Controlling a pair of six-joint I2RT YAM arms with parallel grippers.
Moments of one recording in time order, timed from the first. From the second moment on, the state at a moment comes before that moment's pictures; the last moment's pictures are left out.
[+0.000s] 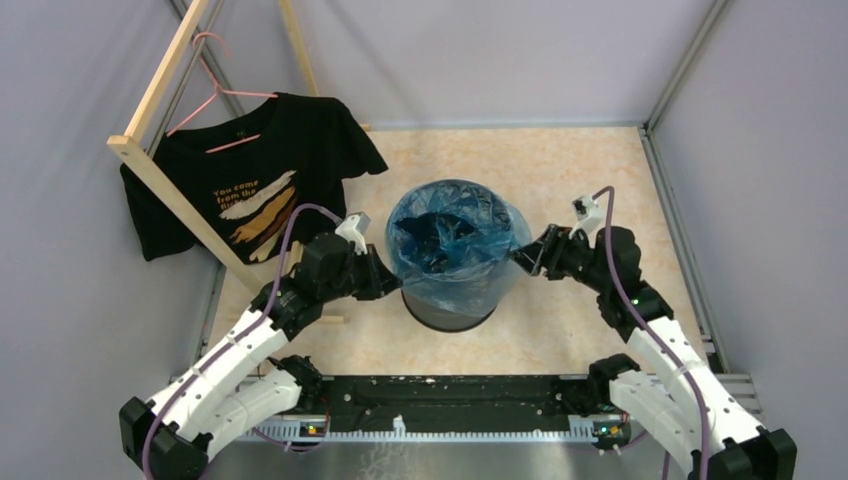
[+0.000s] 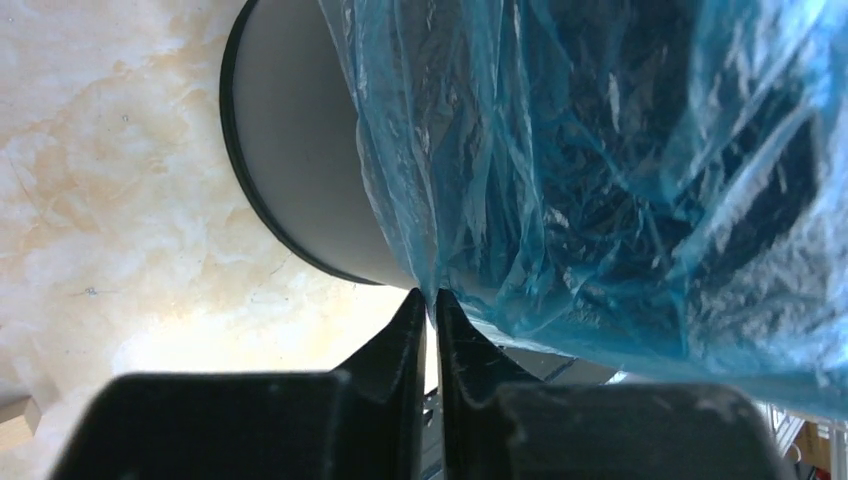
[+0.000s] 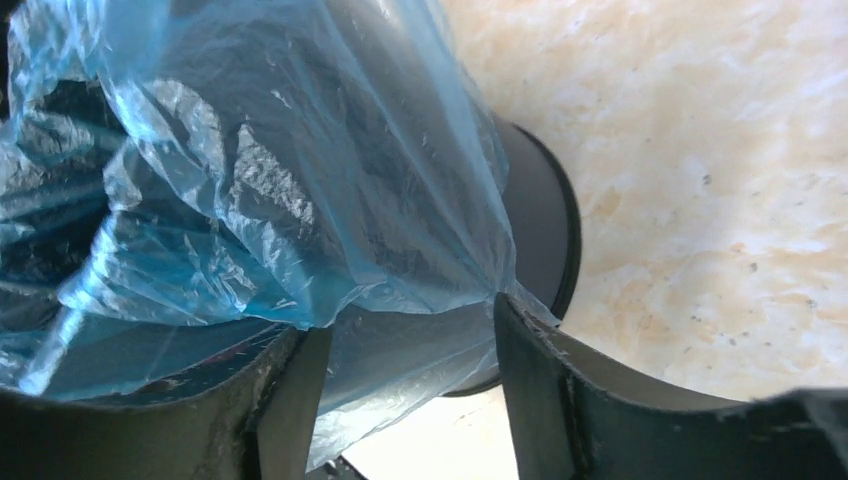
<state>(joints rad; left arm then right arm) -0.61 0.81 0.70 -0.47 0.19 -0.68 0.32 0.72 0.56 -0.19 -0.35 0.58</state>
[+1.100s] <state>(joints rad) -0.61 0.98 0.55 -0.32 0.19 -0.74 0.31 1.05 0.57 -0.15 -0.39 0.45</state>
